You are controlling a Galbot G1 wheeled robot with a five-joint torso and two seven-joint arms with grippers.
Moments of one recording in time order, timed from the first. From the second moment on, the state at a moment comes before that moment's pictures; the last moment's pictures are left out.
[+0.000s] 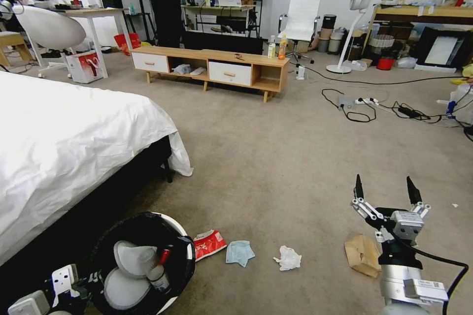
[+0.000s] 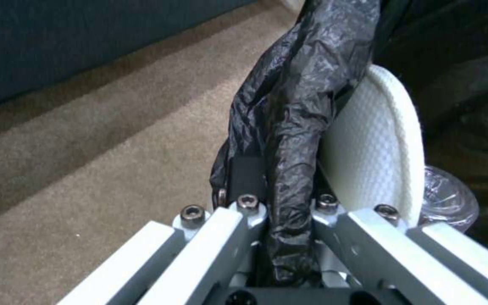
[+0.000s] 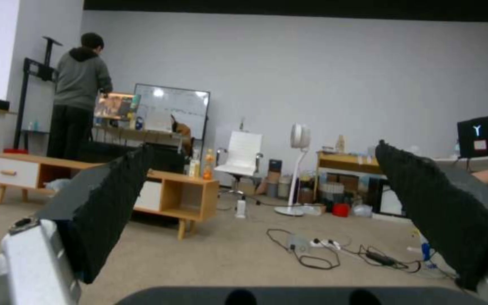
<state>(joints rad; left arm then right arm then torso) 1.67 -1.53 -0.98 -2.25 -0.54 0.68 -0.06 -1.55 1.28 0.62 2.17 0.06 0.27 0.29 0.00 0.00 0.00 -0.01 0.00</state>
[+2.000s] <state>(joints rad) 1.66 -1.53 -0.98 -2.24 -0.53 0.68 -0.06 -1.51 1.10 0.67 2.16 0.28 -0.01 0.31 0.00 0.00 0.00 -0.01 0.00</state>
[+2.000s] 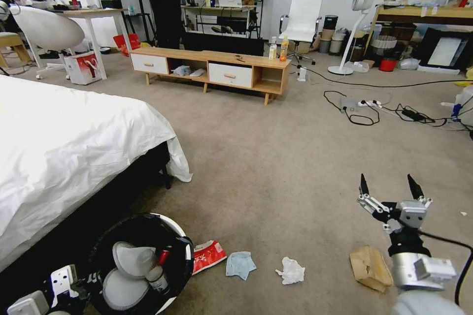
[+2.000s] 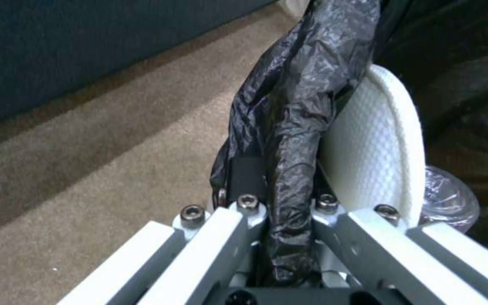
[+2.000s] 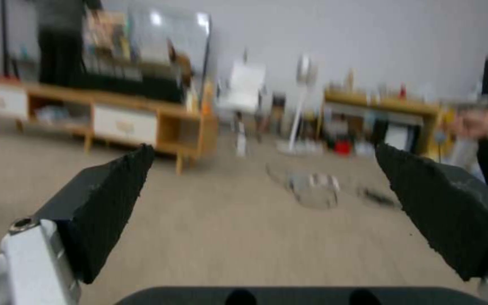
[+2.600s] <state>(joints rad) 1.68 -1.53 -0.98 -2.24 -0.53 0.68 -0.06 -1.47 1.01 0.67 2.20 0.66 -0.55 0.44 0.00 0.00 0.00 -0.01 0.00</state>
